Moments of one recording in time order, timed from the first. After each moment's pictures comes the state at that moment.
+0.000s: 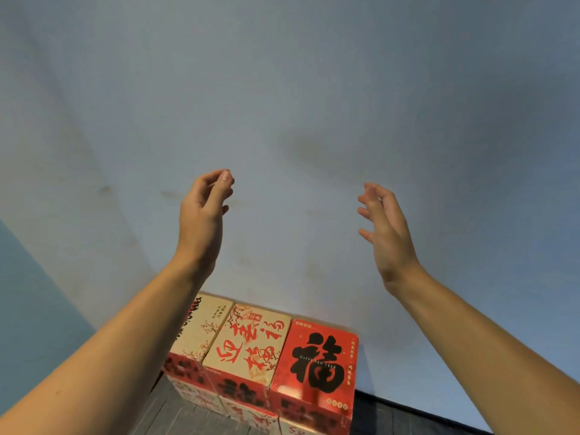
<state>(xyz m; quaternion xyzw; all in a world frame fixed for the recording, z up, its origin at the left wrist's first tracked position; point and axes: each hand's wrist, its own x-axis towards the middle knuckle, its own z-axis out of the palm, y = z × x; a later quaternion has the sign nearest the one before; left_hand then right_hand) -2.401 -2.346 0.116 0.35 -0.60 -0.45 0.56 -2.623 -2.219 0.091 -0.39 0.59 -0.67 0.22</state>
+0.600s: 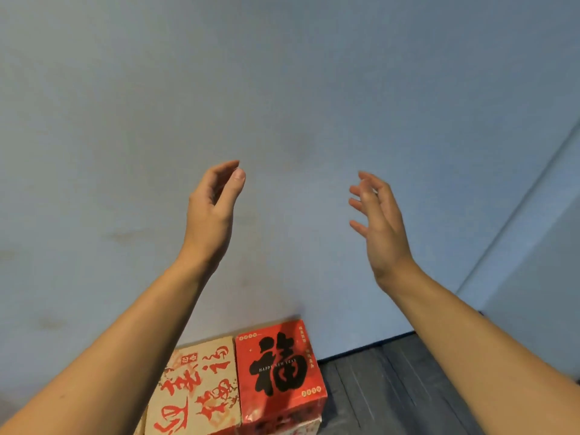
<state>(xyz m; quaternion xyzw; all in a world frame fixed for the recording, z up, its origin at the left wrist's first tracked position) -2.480 -2.450 0.097 0.14 -0.70 -0.58 0.40 -2.583 -2.241 0.091 -0.22 0.67 -0.71 0.02</state>
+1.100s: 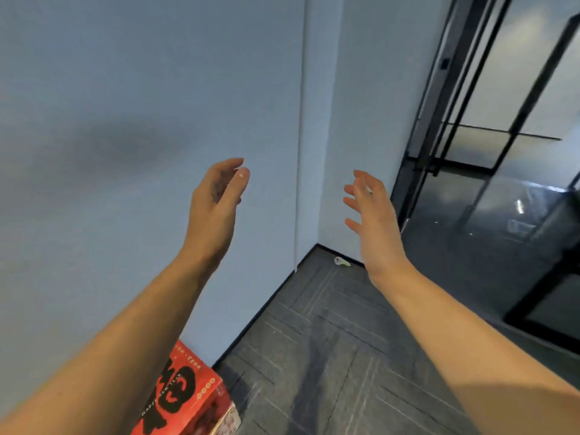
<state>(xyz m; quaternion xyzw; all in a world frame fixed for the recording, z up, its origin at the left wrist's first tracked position) -2.520 -2.177 0.103 -0.13 -0.72 -0.66 0.17 -2.474 -1.960 0.091 0.04 0.70 -0.68 -0.22</state>
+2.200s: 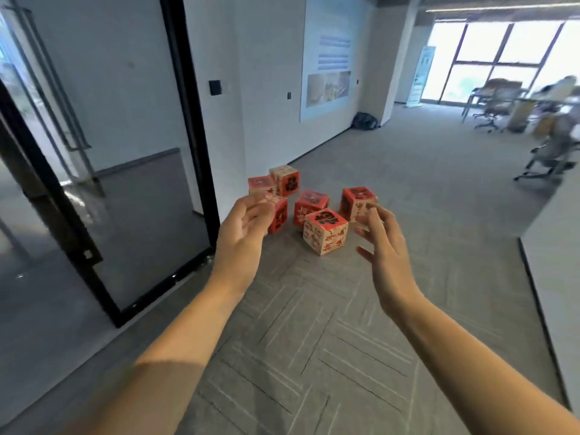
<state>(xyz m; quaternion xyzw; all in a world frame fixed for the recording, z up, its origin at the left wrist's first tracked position) -2.044 -1.371 0.075 -0.58 -0.39 -0.57 -0.43 -1.841 -1.422 0.068 0.55 0.44 -0.32 -0.63</state>
